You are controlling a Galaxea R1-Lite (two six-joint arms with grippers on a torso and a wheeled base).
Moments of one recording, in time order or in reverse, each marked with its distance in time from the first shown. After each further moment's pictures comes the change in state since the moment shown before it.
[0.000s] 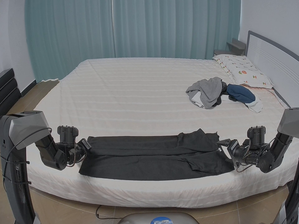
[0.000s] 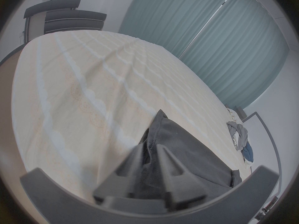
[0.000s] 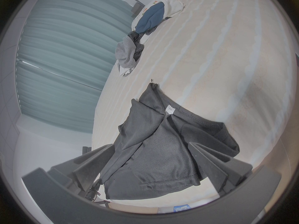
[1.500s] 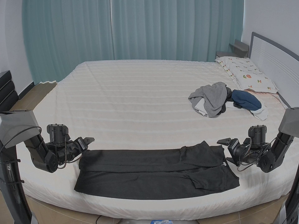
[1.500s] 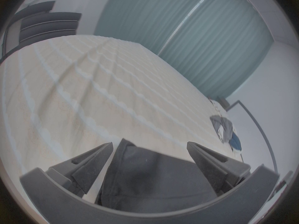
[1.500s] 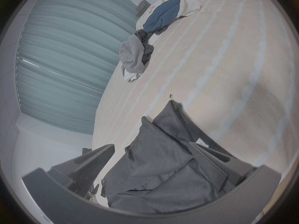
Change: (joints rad) left arm 0.050 -0.113 0.161 -0.101 -0.239 0.172; right arm -0.001 -0.015 0.004 -0.004 0.000 -0.013
